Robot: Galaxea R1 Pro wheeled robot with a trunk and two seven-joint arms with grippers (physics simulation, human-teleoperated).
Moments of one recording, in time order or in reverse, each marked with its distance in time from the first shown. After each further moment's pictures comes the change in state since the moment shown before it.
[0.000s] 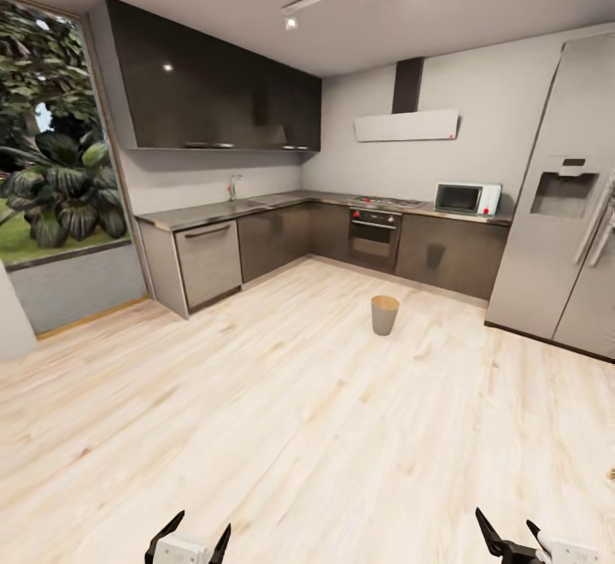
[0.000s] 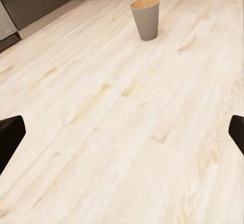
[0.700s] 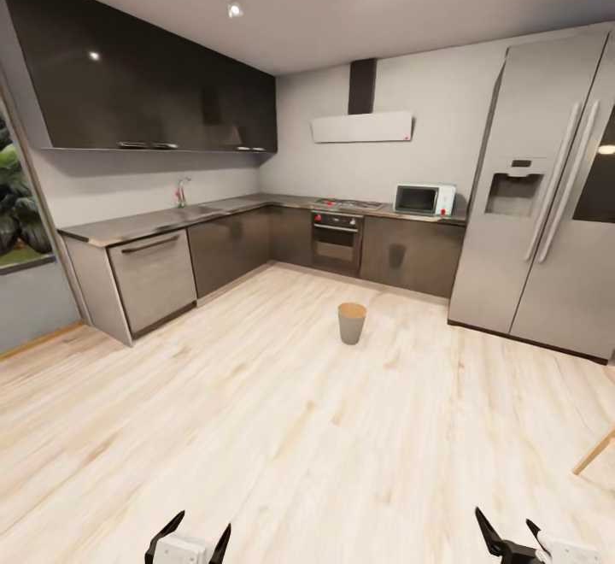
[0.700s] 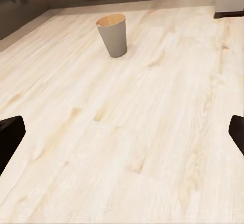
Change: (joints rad) left arm 0.000 0.000 0.000 0.000 0.000 0.000 0.000; right arm 0.000 0.004 -0.002 0.000 0.000 -0.011 0.001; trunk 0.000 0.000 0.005
